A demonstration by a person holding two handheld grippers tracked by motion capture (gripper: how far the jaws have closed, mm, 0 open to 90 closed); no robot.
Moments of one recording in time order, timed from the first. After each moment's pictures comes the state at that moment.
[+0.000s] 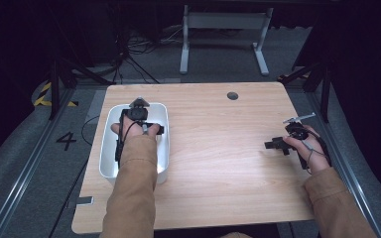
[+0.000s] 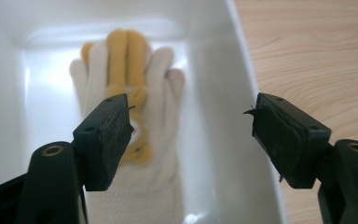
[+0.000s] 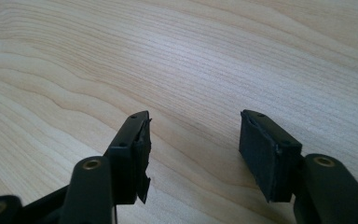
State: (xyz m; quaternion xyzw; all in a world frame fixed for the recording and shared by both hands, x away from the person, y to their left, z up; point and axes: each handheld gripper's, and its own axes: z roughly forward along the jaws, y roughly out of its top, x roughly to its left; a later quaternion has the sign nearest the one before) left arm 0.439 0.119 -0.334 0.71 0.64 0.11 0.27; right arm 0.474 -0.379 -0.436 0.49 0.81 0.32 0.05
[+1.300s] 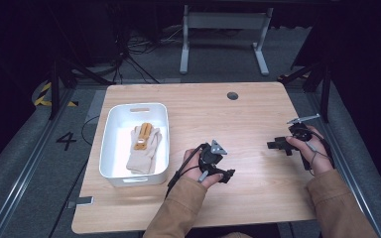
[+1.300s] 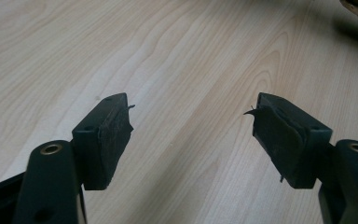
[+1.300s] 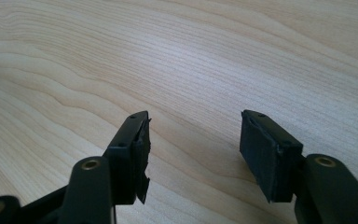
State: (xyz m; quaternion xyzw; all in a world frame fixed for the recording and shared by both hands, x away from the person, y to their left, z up) left arm 0.371 -0.039 -0.415 0.87 0.29 0.04 0.41; right arm 0.469 -0.386 -0.433 0.49 0.80 0.34 0.06
